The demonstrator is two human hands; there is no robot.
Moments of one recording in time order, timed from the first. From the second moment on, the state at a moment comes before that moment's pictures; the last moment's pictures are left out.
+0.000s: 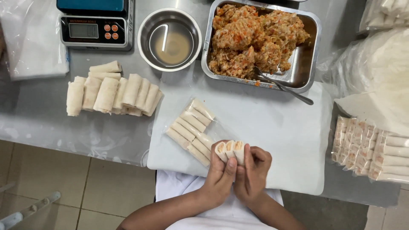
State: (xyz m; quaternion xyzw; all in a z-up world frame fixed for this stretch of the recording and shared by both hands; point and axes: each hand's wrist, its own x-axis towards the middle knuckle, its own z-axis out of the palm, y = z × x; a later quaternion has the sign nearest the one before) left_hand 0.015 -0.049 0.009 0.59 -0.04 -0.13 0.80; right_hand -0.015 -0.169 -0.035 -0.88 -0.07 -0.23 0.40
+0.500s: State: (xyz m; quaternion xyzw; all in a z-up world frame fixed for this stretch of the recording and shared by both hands) left_hand 0.013 -0.001 0.003 0.37 -0.12 -0.23 0.89; right_hand 0.046 -0.214 0.024 -0.85 -0.30 0.03 0.43
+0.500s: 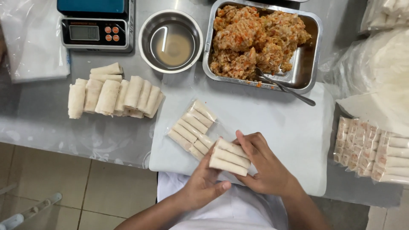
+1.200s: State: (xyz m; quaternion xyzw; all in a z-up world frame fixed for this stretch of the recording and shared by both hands) left_hand 0.065 0.041 -0.002 0.57 -0.18 0.01 0.80; right_hand 0.120 -0.190 0.062 -0.76 -0.48 0.00 0.43
